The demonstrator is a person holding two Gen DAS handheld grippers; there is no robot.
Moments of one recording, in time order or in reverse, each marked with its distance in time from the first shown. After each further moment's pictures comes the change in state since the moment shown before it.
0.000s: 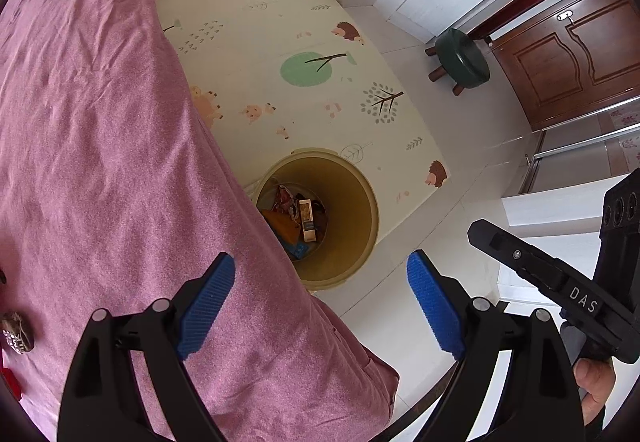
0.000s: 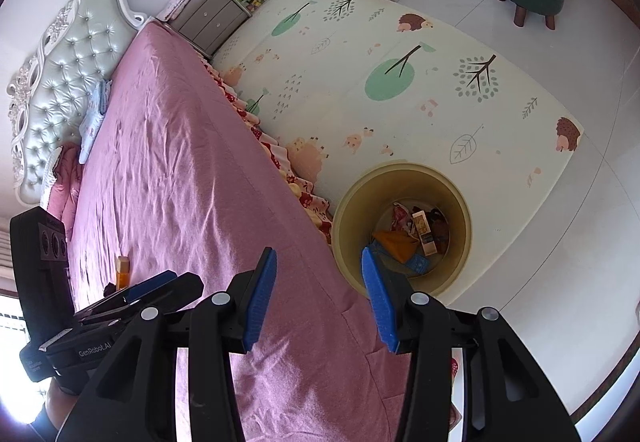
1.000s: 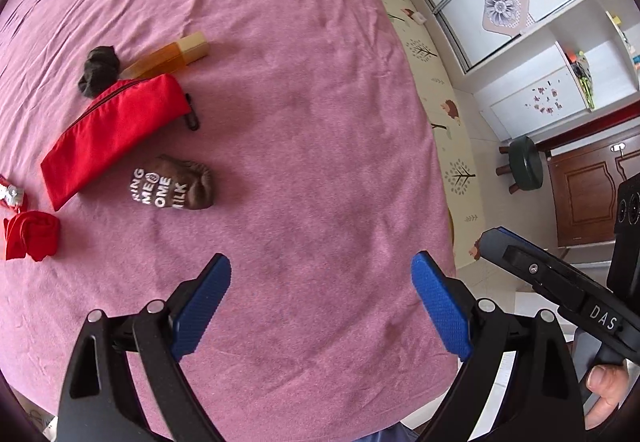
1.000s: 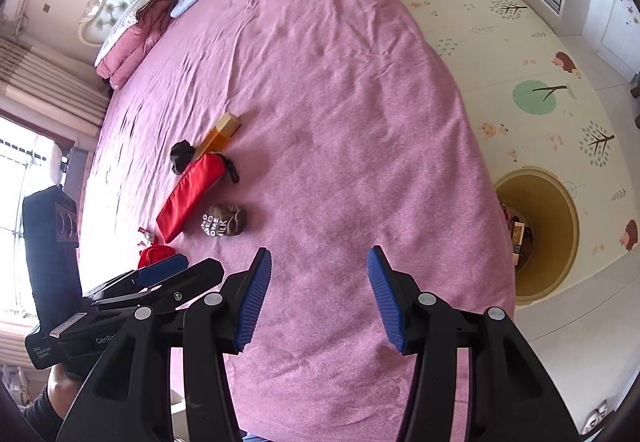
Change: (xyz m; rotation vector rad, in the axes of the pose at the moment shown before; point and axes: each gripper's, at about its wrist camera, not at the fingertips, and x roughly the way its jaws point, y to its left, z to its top) left arm -0.143 0.215 -0.160 -0.429 -0.192 0.109; right arm 0.056 0.255 -0.120 -0.488 0.218 0.124
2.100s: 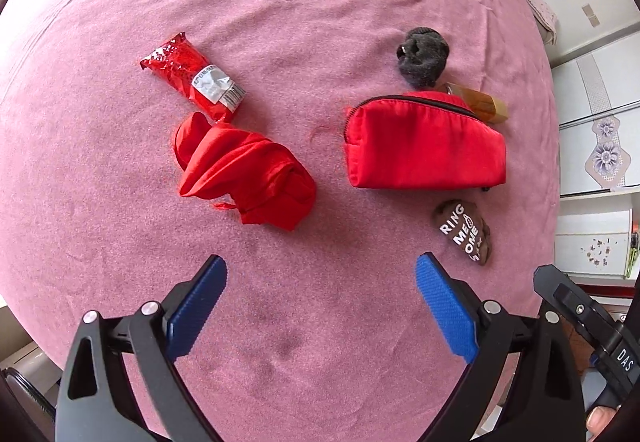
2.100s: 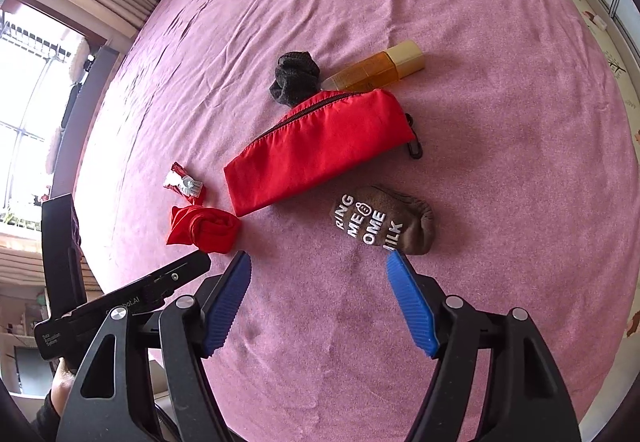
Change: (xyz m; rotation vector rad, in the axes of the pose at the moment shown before) left arm -0.029 0.268 -0.034 -0.520 -0.061 0.137; right arm 0.153 0.190 0.005 -0.271 0.171 0.020
